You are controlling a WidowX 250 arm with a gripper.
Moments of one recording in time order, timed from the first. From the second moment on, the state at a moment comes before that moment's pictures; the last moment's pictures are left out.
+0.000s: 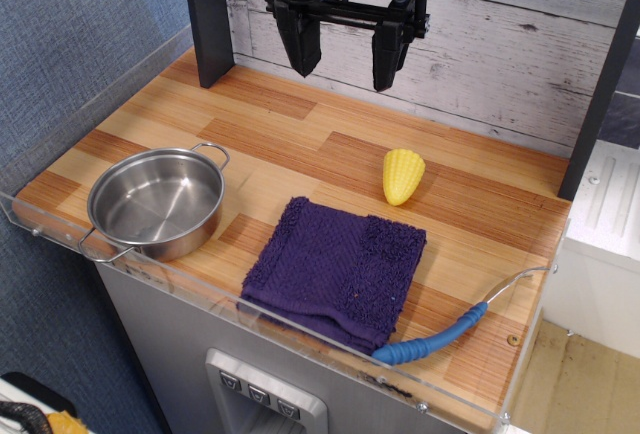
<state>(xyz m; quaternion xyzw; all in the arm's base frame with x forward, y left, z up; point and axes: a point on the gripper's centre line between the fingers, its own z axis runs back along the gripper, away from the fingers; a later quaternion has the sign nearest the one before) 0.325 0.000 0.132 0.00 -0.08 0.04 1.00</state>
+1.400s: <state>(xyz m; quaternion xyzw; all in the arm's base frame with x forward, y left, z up) 0.245 -0.097 0.088 -0.08 -0.07 -0.13 0.99</state>
